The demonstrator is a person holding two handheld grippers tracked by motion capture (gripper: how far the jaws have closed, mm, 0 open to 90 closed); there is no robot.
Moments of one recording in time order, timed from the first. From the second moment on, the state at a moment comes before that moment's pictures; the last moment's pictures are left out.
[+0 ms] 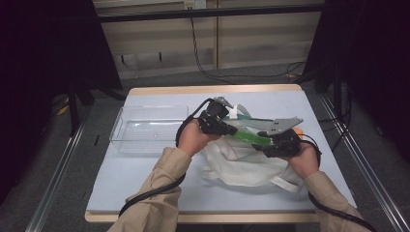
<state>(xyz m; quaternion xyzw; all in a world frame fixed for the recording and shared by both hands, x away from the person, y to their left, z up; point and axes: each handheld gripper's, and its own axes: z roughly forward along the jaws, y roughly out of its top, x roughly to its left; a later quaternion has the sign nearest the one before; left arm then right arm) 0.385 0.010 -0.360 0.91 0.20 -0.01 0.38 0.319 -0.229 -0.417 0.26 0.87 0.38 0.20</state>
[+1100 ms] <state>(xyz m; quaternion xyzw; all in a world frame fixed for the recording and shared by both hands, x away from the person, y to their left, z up) 0.376 0.031 -0.388 0.90 0.18 0.01 0.40 0.338 -0.231 -0.378 0.31 0.87 0.36 0.12</state>
